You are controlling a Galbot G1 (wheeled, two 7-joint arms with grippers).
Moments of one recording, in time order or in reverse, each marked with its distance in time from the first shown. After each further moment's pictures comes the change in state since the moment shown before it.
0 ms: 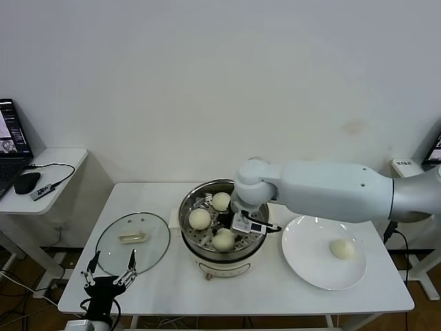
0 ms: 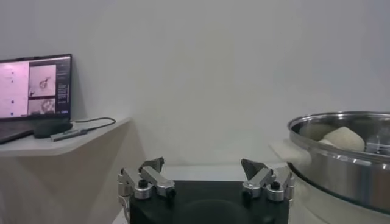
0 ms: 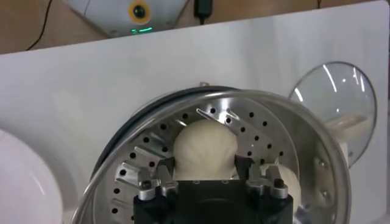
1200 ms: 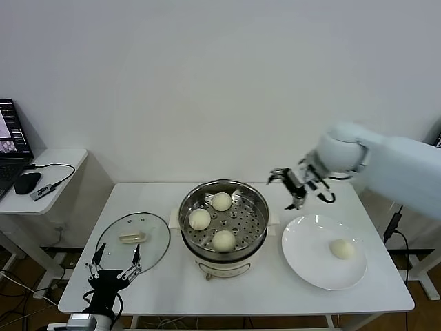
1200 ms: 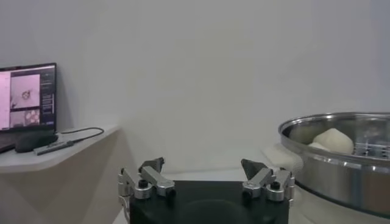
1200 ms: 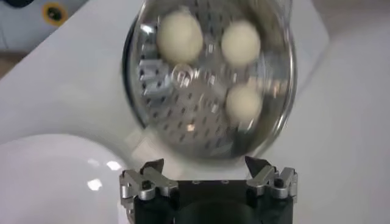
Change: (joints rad) left arm -0.033 0.063 0.020 0.003 -0.002 0.004 0.010; right arm 0.036 -0.466 0.128 0.020 0.225 -0.386 -0.007
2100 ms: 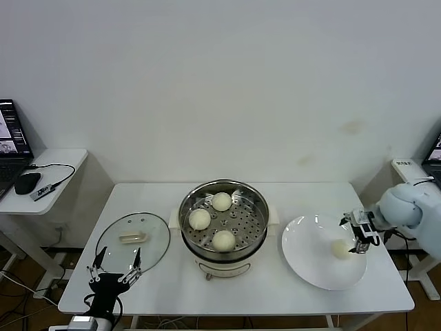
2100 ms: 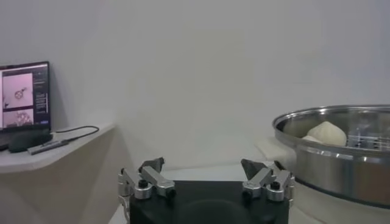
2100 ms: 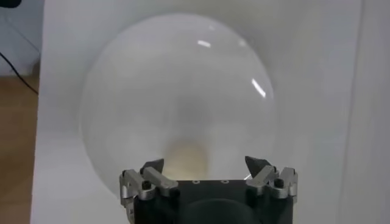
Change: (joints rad) left arm 0.022 -0.002 -0.007 0.003 0.016 0.005 -0.001; right arm -0.652 -0.173 0.471 -0.201 -0.234 -0.054 0.003
